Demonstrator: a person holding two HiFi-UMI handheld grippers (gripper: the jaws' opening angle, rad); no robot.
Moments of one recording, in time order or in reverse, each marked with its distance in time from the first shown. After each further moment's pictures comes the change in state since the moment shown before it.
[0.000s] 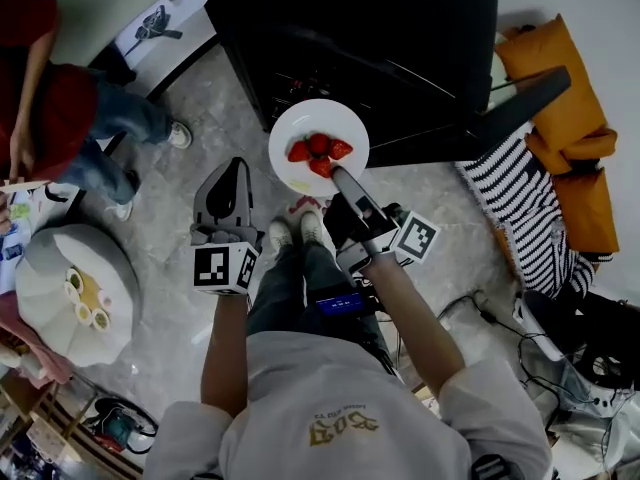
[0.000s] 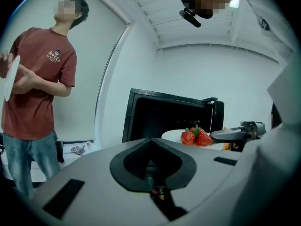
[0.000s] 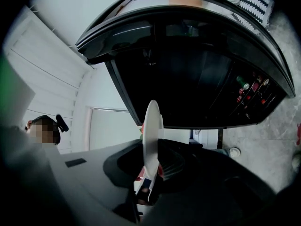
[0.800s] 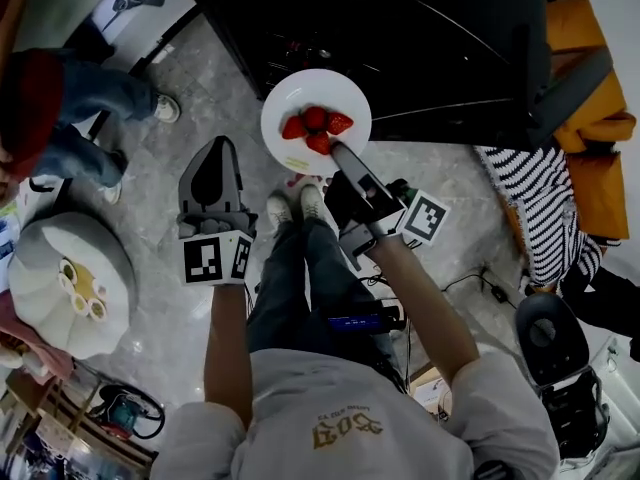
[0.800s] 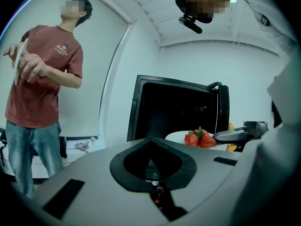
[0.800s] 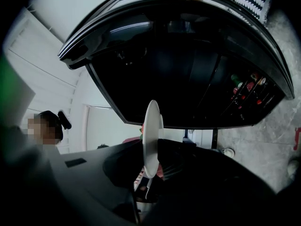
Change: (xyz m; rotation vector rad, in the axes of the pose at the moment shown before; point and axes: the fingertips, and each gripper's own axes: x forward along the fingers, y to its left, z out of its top) left arm 0.009 0.014 -0.051 0.005 0.000 0.051; right arm -0.006 -0.057 -0.002 -0.005 0.030 -0.018
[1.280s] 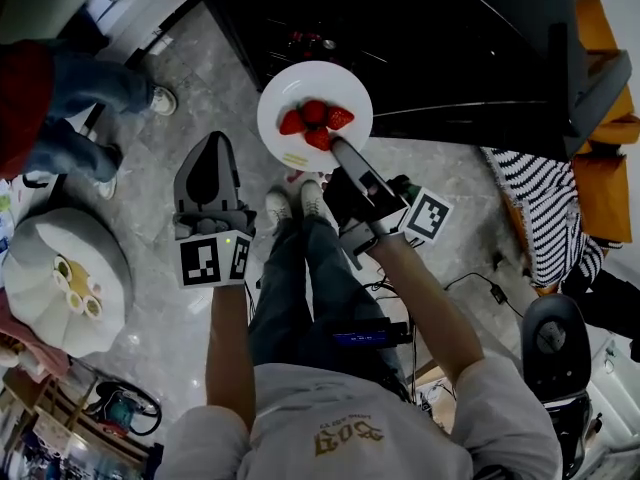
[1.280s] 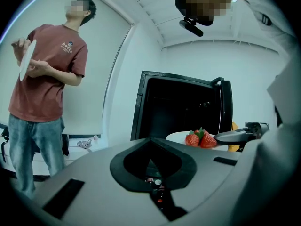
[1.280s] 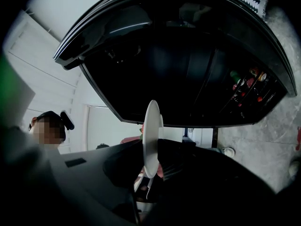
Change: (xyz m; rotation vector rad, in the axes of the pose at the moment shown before) left arm 0.009 0.011 -0.032 -0.003 -0.009 0.034; right arm 0.005 -0.037 -0.002 0.017 0.013 0.019
